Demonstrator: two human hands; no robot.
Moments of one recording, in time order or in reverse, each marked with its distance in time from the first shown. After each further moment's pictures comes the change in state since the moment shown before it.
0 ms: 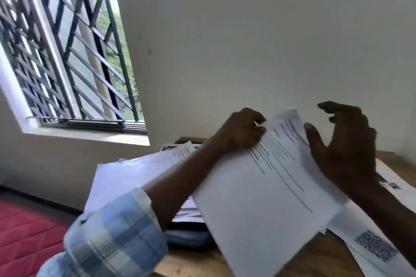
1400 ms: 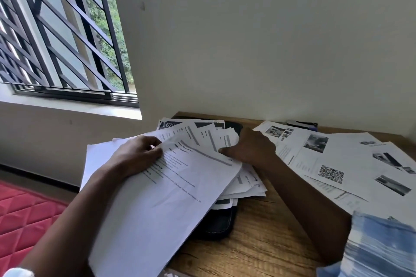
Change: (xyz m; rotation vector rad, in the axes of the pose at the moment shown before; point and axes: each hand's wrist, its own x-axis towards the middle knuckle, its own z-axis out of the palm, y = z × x) left_hand -0.144 -0.209 -0.055 0.151 -0.003 -0.570; right_hand -0.029 -0.097 0.163 -0.091 -1.018 0.392
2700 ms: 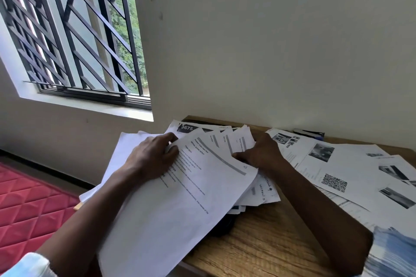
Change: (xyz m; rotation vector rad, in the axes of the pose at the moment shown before) left_hand -0.021 0.017 0.009 0.079 0.167 0.166; right_hand -0.013 0.019 -0.001 0.484 0.090 -0.117
